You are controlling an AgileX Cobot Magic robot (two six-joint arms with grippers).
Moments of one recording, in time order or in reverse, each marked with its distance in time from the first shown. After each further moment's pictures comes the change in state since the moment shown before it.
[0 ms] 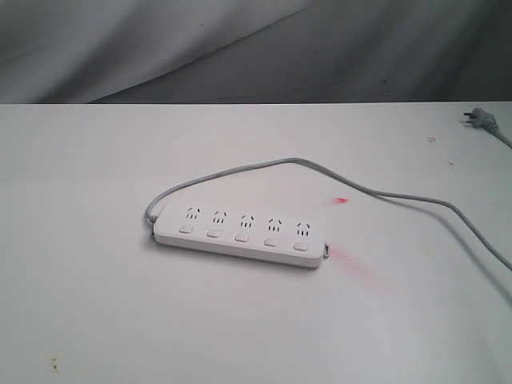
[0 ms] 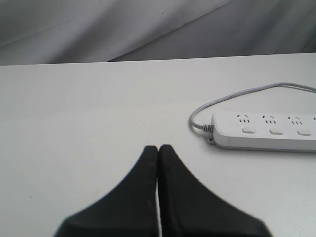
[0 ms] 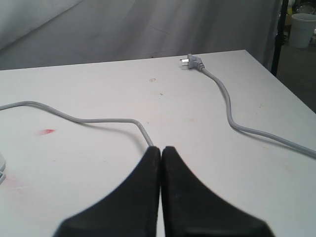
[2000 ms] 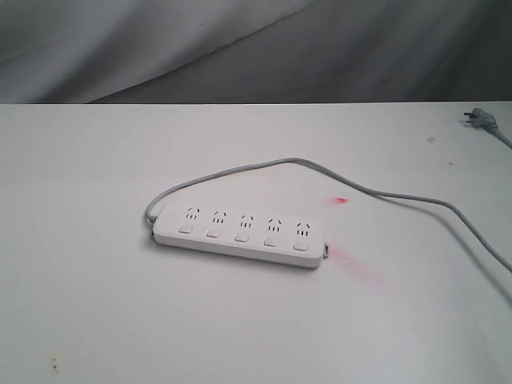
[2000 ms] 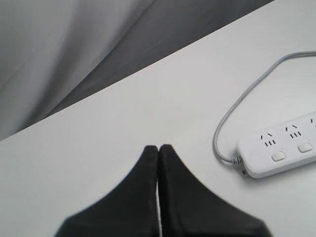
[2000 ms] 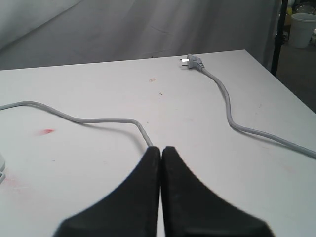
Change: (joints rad) left arm 0.180 0.960 -0.878 -0.424 0.264 0.835; right arm 0.000 0.000 0.000 0.000 0.000 0.000
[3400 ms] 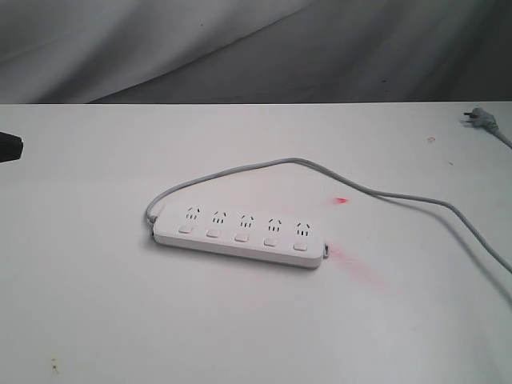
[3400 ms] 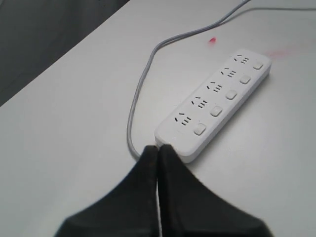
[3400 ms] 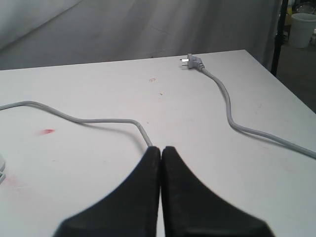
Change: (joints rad) left arm 0.437 0.536 -0.024 -0.743 0.601 1.270; right arm 0.000 0.000 0.000 0.000 0.000 0.000
